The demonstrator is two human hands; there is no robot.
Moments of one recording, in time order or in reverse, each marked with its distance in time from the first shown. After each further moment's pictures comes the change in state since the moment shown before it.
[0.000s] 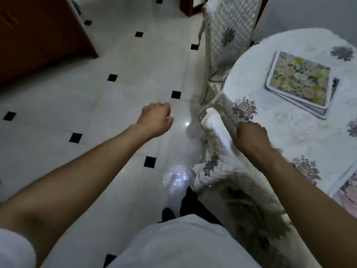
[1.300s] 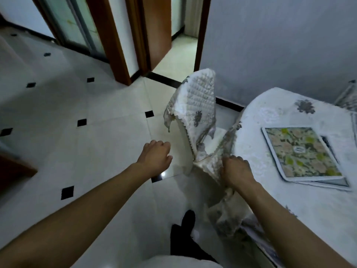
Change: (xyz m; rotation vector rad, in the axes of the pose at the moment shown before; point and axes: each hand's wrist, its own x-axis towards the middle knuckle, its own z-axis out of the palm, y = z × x) left_hand 0.545 -0.108 -0.100 0.119 -0.115 0.528; right_hand 0.448 -0.081 -0.079 0.063 -0.020 0.424
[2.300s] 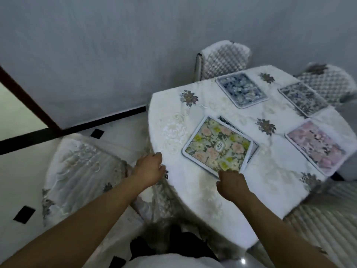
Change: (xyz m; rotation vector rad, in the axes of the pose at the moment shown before) left_hand 0.436 0.191 0.045 -0.185 -0.329 0.836; right_hand 0.121 0.179 0.000 0.189 -0.163 0.934
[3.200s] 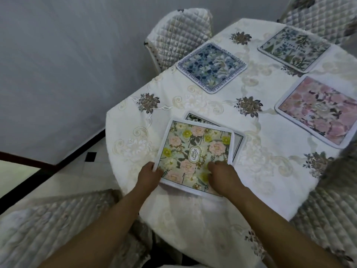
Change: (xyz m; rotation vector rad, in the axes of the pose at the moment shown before) left_hand 0.165 0.099 0.097 -0.459 -0.139 -0.484; right_hand 0.104 0.122 0.027 0.353 -0.021 -0.003
